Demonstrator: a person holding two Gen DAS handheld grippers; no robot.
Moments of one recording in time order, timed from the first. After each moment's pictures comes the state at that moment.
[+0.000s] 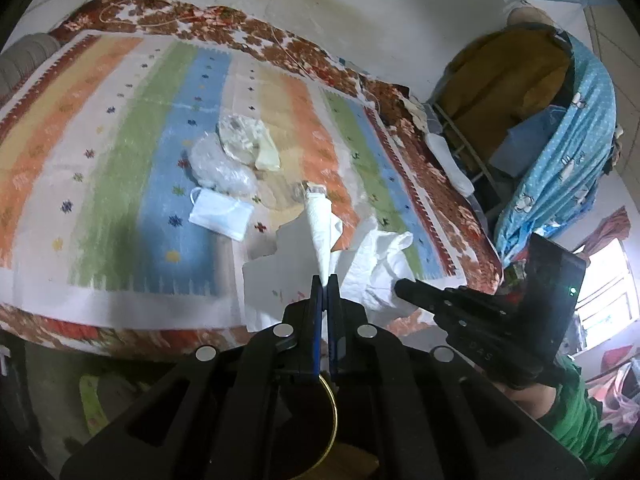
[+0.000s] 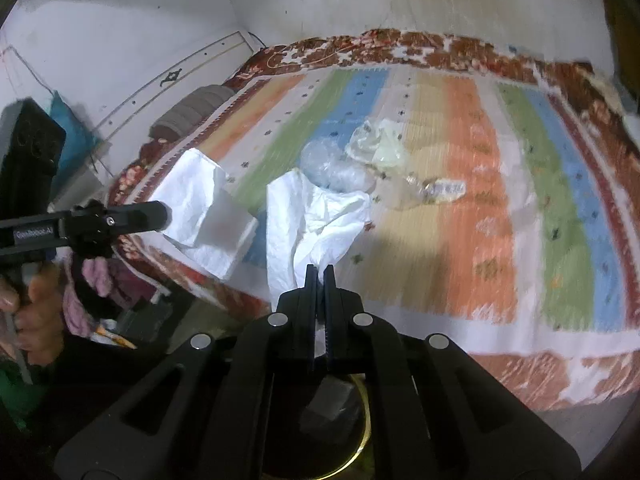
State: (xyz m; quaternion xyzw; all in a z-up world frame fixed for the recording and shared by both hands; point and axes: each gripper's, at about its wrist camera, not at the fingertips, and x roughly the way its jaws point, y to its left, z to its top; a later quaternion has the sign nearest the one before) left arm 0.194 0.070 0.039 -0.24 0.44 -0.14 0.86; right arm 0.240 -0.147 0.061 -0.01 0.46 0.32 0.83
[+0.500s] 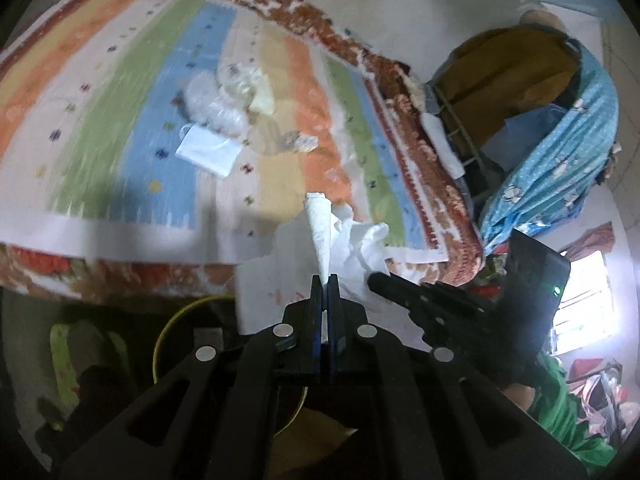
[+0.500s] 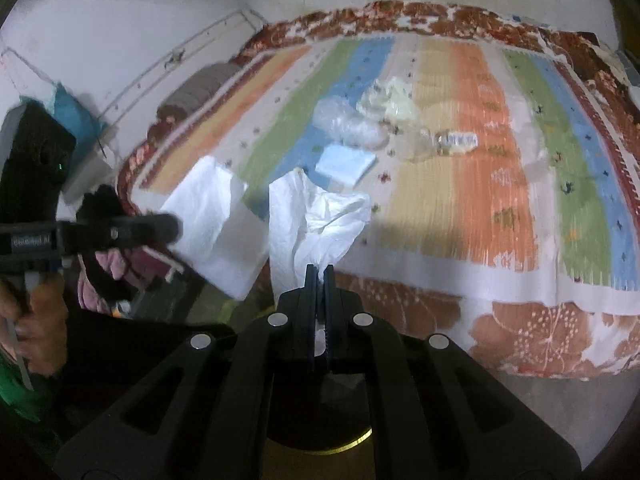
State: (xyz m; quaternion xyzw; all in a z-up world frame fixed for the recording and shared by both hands) left arm 0.166 0.056 0.009 -0.29 0.49 -0.15 0.81; right arm 0.206 -0.146 0.036 -0.02 0.50 0.32 0.80
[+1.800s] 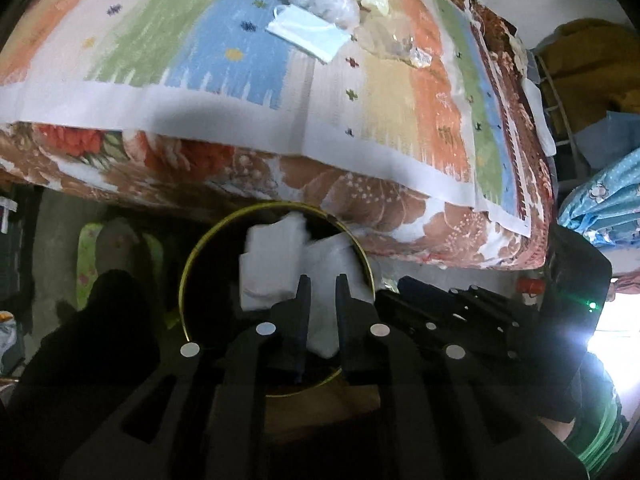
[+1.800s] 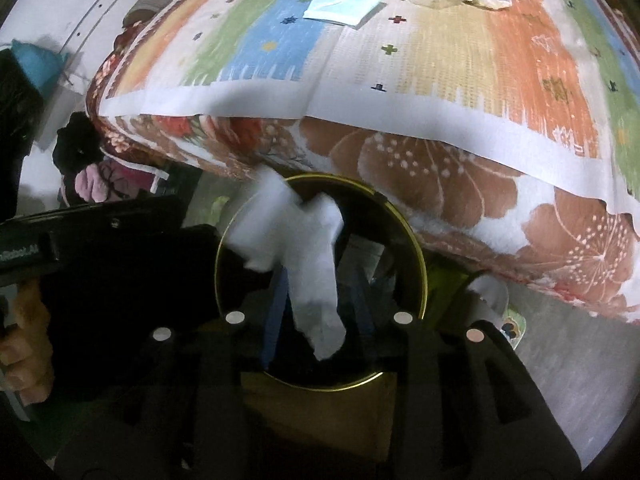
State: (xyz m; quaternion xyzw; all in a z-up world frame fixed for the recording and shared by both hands) left arm 0.160 0.043 -0.076 -0.29 0.62 -0.03 0.73; right arm 0.192 -0.121 -0.062 -0.06 0.66 0.29 0.68
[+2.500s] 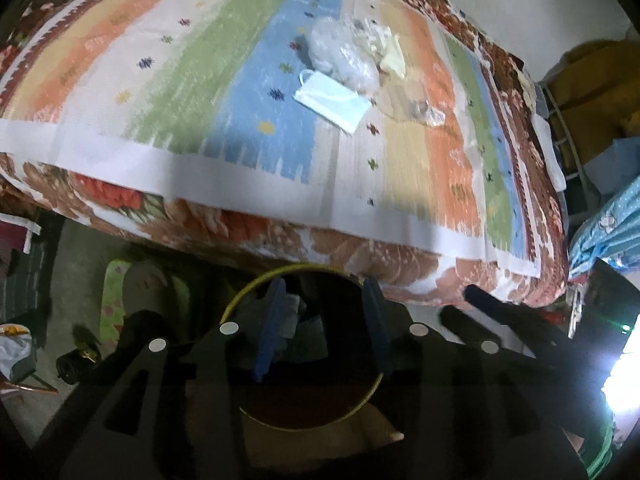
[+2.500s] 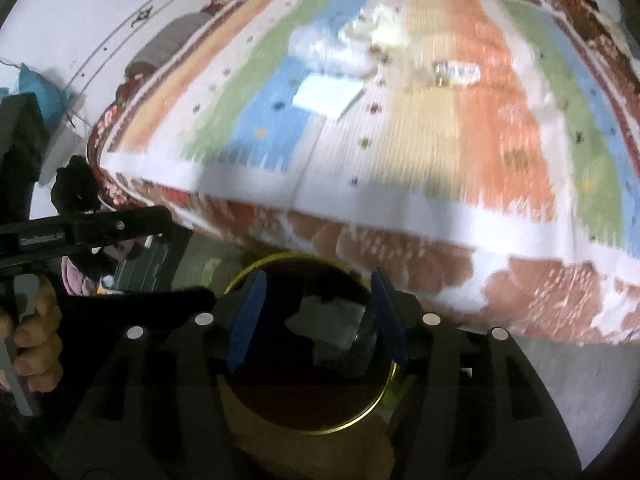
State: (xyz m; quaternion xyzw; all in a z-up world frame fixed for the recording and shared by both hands) left arm 0.178 0.076 -0.049 -0.27 0.57 0.02 0.77; right arm 0.218 -0.129 -0.011 -0.05 0.57 0.28 0.77
